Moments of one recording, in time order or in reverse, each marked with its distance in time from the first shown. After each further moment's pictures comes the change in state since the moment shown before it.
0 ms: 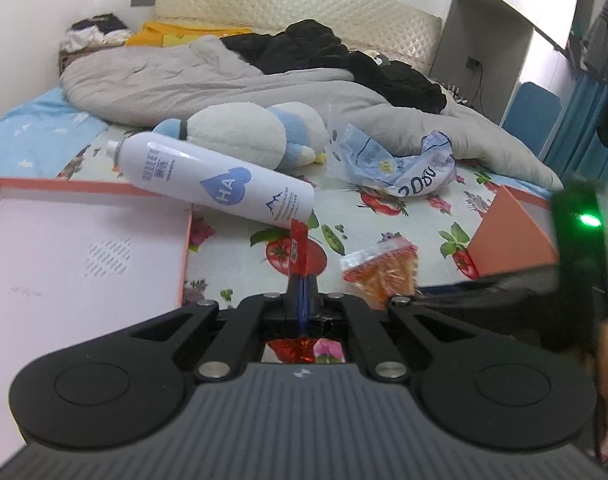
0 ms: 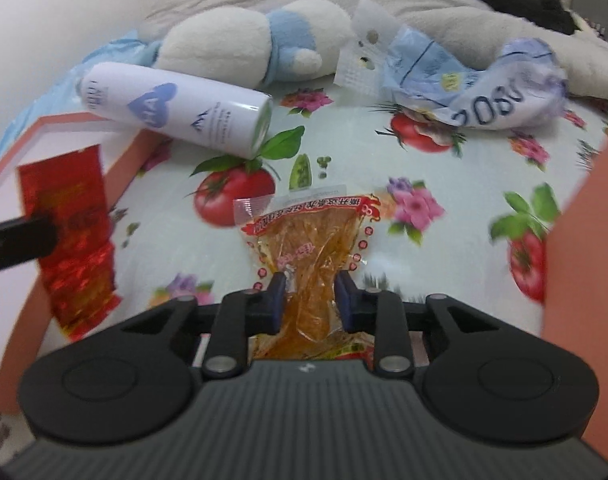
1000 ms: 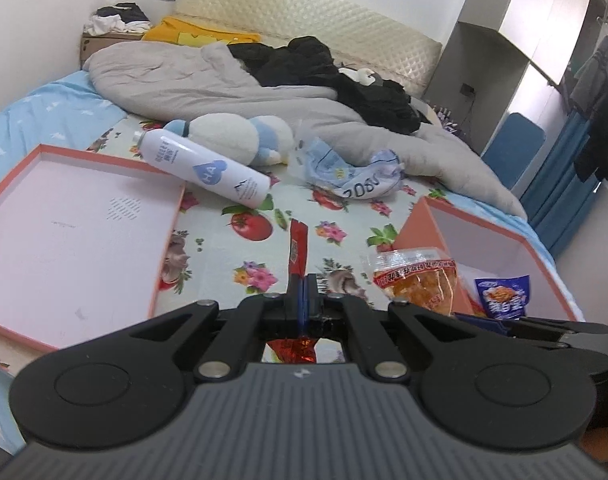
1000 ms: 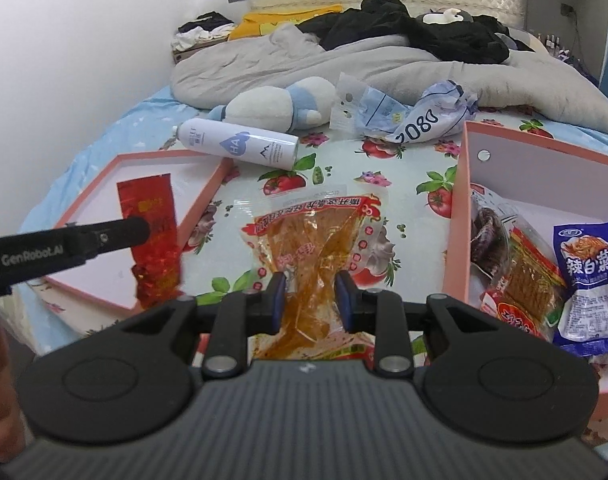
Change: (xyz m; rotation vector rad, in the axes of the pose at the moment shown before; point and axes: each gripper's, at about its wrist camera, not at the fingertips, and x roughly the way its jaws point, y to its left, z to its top) left arm -0.159 -0.070 -0.026 -0.110 -0.019 -0.025; right arm -0.205 0.017 -0.077 0.076 -0.148 0.003
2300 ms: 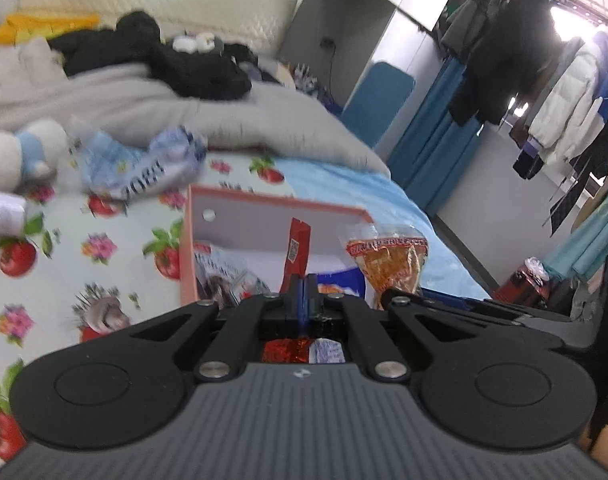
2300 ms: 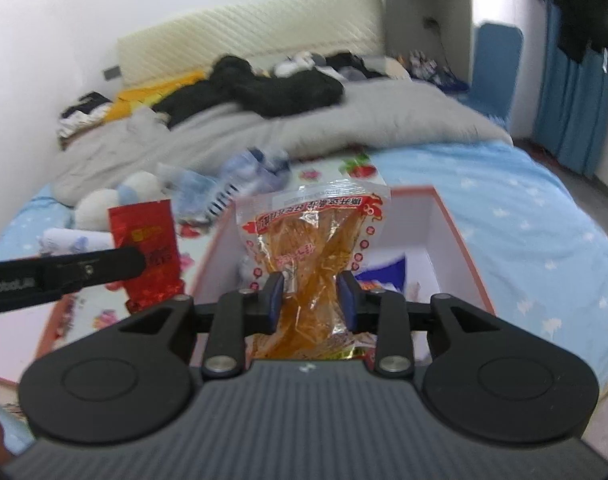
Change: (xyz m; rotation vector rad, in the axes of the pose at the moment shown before) left arm 0.092 -0.219 0.028 0.172 0.138 -0.364; right arm -0.062 -0.191 0.013 0.217 -0.138 -0.298
